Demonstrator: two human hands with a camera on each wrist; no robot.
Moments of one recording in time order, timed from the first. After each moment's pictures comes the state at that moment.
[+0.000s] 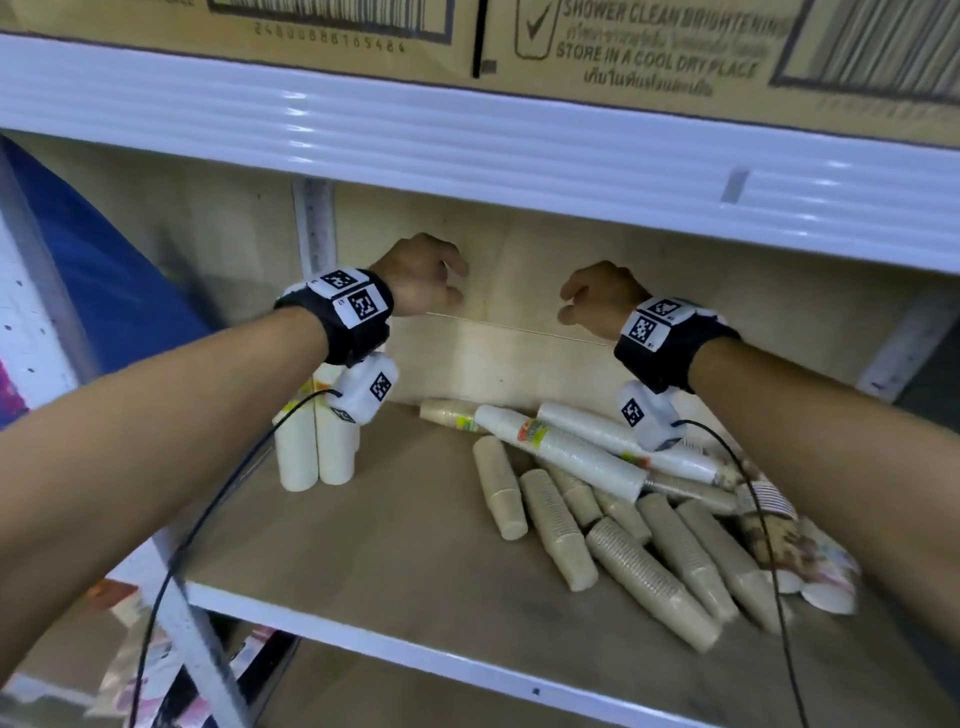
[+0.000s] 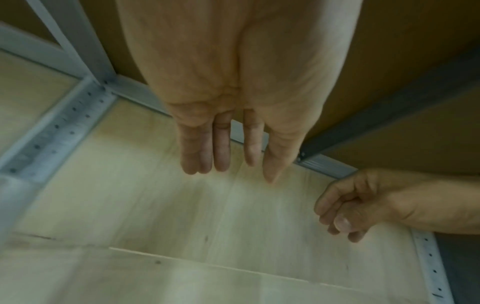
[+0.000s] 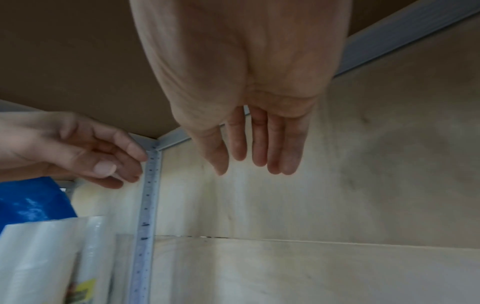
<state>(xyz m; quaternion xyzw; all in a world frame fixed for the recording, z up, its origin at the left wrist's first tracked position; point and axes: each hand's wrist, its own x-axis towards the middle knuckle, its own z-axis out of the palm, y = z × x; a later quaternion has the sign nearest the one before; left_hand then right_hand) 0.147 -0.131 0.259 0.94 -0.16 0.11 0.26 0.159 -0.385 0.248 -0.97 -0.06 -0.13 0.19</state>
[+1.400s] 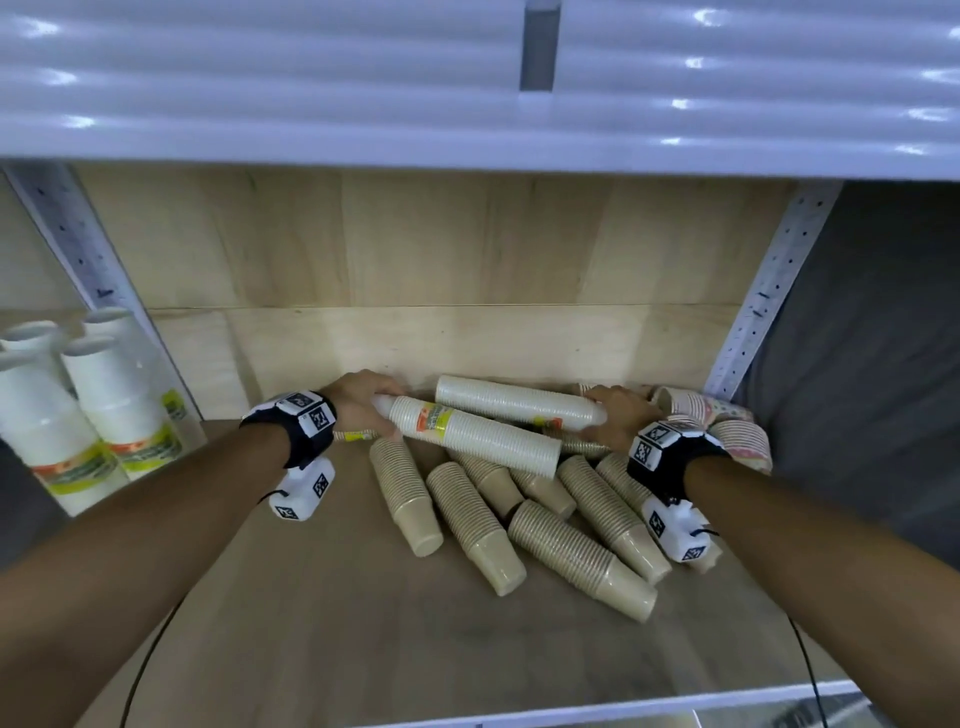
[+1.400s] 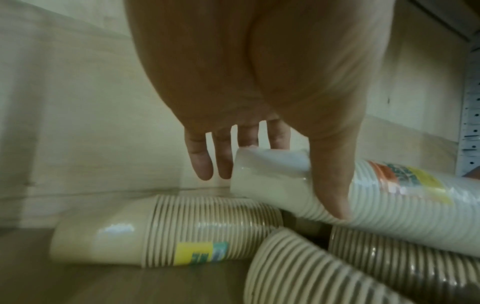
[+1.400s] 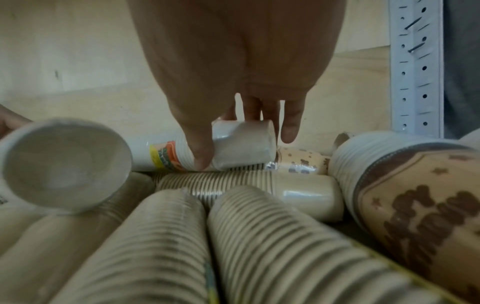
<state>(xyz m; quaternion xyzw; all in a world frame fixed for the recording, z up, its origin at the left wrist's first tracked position) 0.267 -0.211 0.064 0.94 -0.23 -0.15 0.21 0.133 -0.563 0.056 -0.99 0.11 0.00 0.10</state>
